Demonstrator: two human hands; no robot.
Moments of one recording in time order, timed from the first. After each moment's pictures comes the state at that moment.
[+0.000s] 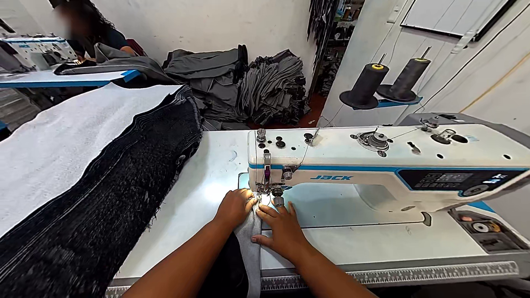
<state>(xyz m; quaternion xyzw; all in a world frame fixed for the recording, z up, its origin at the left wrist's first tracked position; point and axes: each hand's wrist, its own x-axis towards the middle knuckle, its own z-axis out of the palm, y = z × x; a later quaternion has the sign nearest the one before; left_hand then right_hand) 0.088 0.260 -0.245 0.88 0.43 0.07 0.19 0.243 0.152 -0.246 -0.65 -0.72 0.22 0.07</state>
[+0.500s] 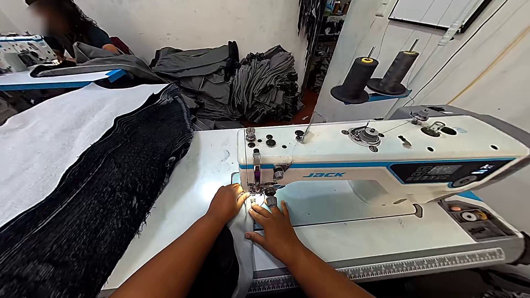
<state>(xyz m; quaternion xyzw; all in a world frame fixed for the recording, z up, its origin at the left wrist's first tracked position) 0.091 0.273 -0.240 0.88 0.43 0.07 0.17 0.235 0.151 -0.244 -0.66 -0.71 0.24 0.08</state>
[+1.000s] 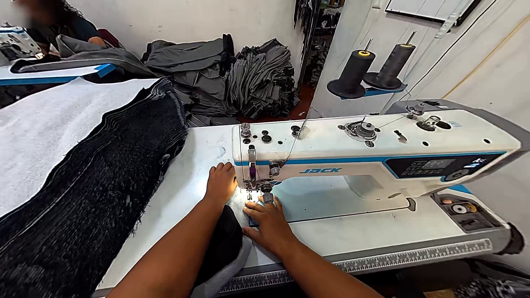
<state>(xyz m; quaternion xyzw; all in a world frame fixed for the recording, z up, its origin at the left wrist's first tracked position) 0.106 0.300 -0.243 0.87 0.46 0.16 0.02 0.235 0.154 -0.255 -0.64 -0.72 0.22 0.13</state>
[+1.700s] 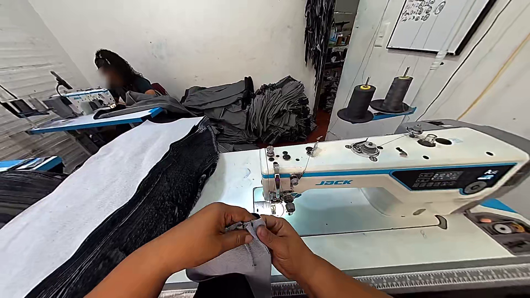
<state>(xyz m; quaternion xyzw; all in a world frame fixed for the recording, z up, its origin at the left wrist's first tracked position) -0.006 0.173 -0.060 0.88 0.25 0.15 0.37 0.178 0.120 -0.172 -0.18 -0.49 0.60 0.61</state>
